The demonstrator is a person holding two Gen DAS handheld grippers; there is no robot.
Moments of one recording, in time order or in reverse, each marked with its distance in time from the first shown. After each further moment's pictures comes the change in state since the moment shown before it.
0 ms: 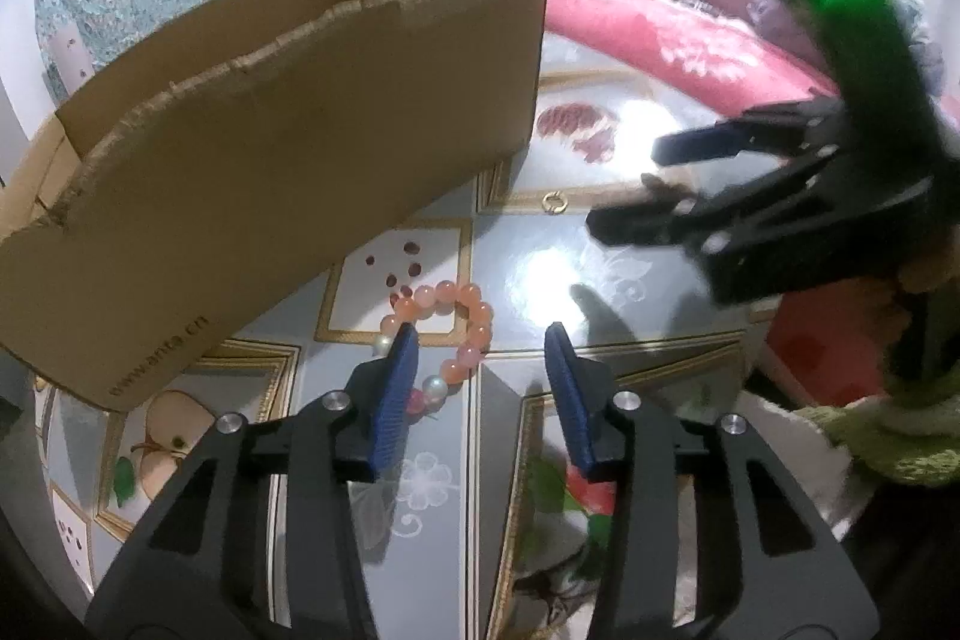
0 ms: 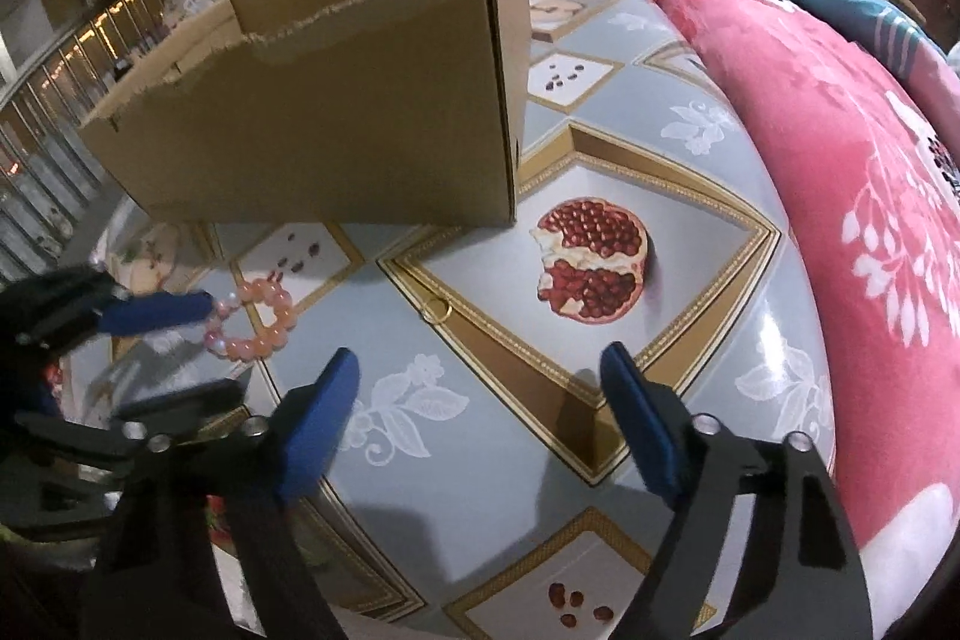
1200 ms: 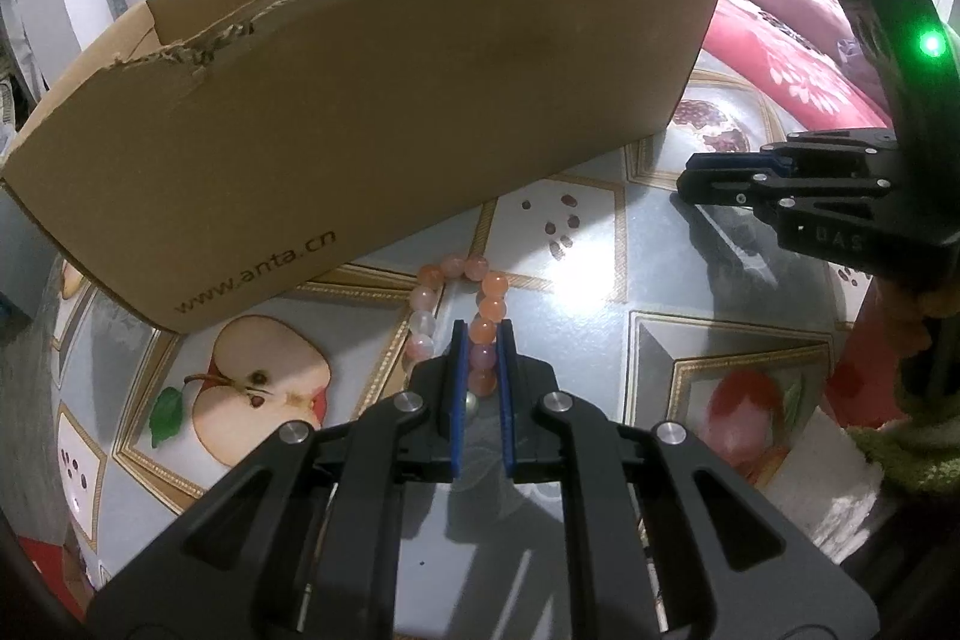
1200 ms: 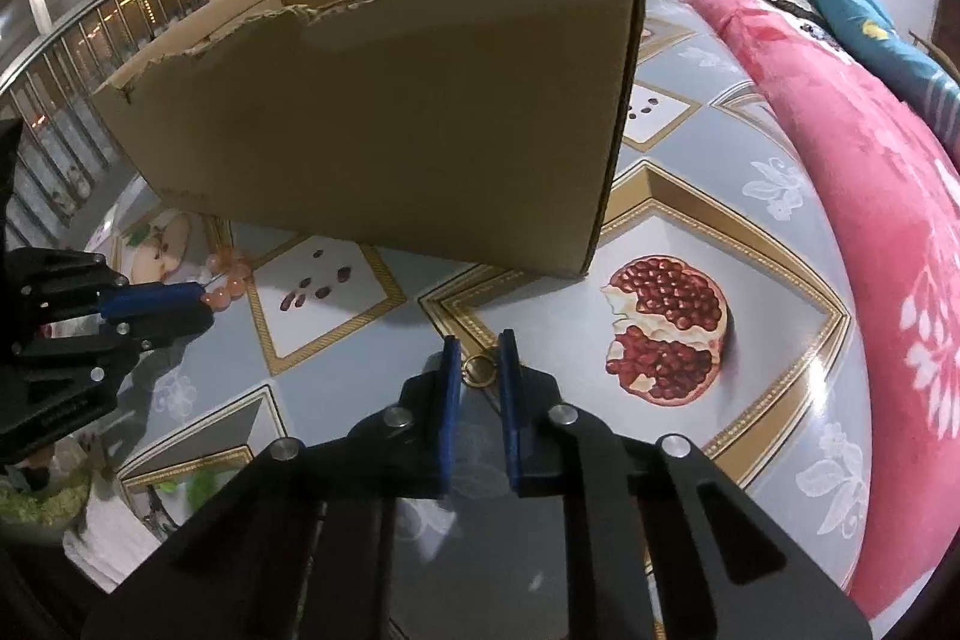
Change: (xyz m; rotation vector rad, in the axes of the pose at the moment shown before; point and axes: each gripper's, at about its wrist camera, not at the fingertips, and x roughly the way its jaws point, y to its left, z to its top) left arm 0.003 0.059 -0.017 -0.173 0.036 0.088; right arm 0.024 0.022 0.011 -0.126 -0.012 0.018
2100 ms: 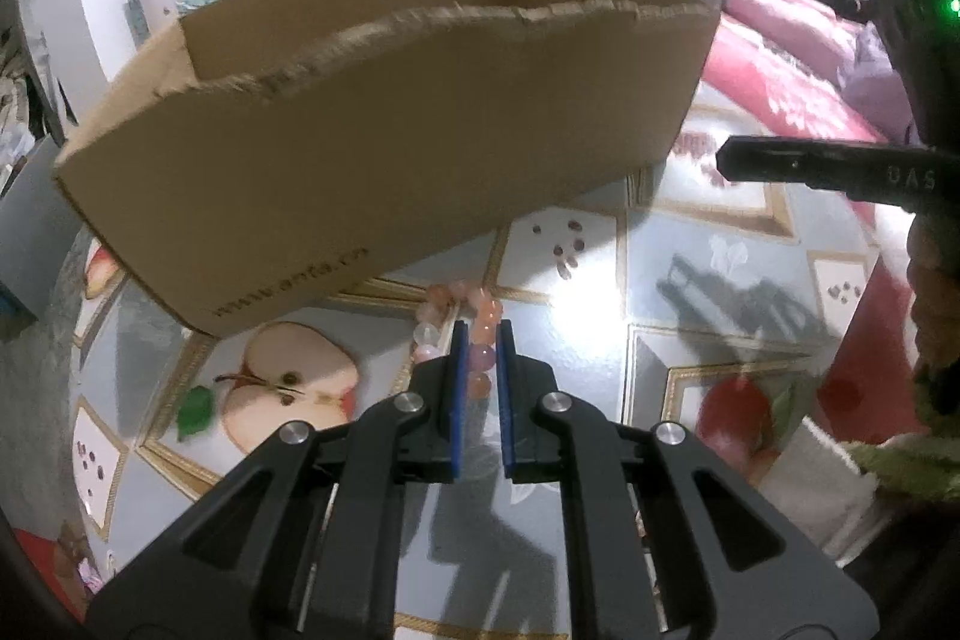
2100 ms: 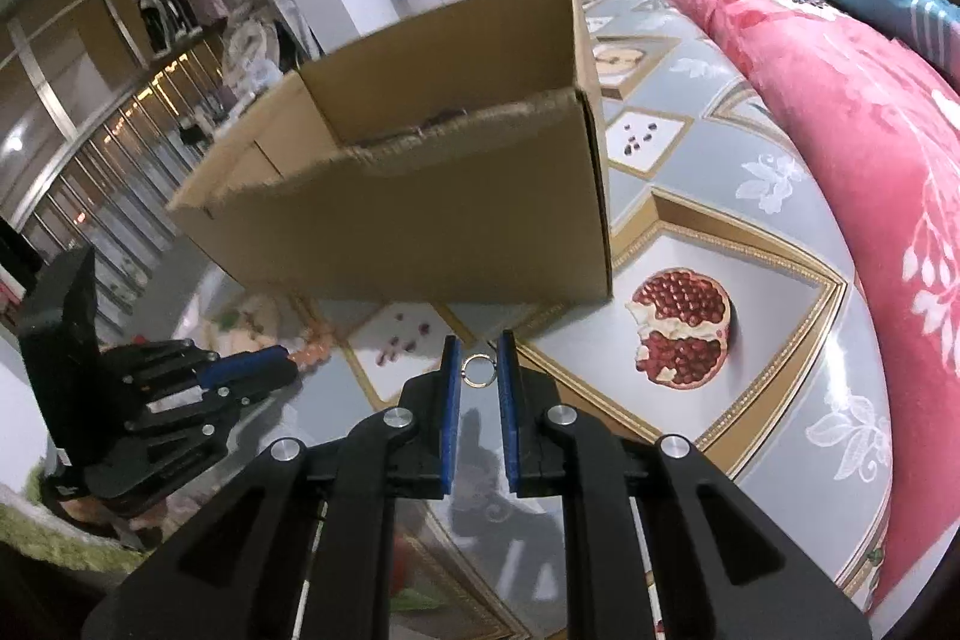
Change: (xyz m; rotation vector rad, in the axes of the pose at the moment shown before) left arm -0.024 0.009 -0.004 -0.032 -0.076 0.016; right arm -0.044 -0.012 0.009 0.194 -0.099 0.186
